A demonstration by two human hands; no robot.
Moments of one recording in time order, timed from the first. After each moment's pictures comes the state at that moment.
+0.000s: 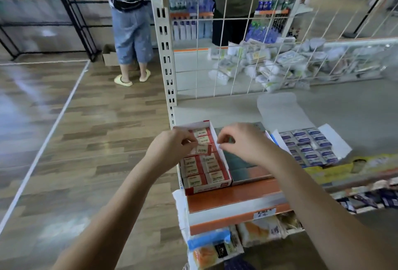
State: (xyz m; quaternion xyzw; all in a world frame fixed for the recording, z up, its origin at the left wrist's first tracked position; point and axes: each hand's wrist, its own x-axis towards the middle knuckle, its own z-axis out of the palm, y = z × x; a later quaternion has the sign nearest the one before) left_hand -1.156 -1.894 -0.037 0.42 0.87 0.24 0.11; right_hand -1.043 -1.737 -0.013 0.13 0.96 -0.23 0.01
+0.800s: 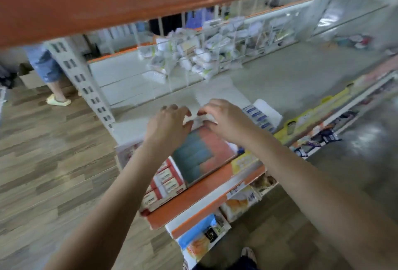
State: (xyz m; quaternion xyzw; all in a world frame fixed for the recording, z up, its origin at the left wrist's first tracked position) left_hand -1.128 -1.770 -0.013 0.55 0.83 0.12 0.03; right_hand -0.997 -1.668 -0.010 0.22 0.95 -0.16 -0.12
